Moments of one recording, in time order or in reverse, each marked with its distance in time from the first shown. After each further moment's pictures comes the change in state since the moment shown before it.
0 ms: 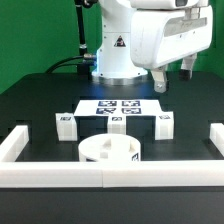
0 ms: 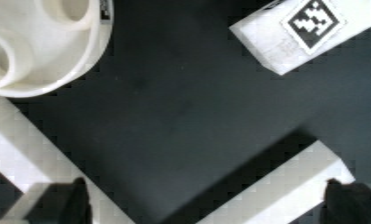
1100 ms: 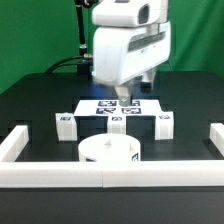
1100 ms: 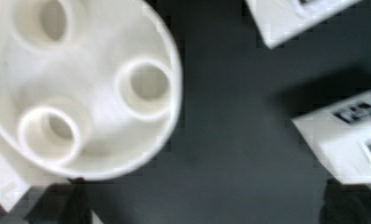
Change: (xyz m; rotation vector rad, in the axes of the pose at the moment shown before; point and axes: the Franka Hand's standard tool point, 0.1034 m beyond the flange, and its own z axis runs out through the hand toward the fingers) arm -0.053 0.044 0.027 -0.006 -0.007 -0.139
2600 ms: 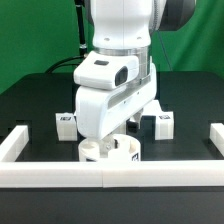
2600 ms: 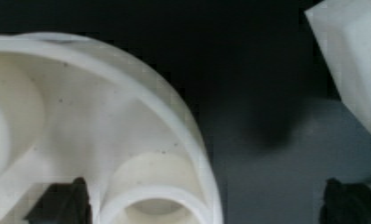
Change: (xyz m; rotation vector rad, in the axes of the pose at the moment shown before) arm -0.014 0.006 0.071 0.050 -0.010 0.032
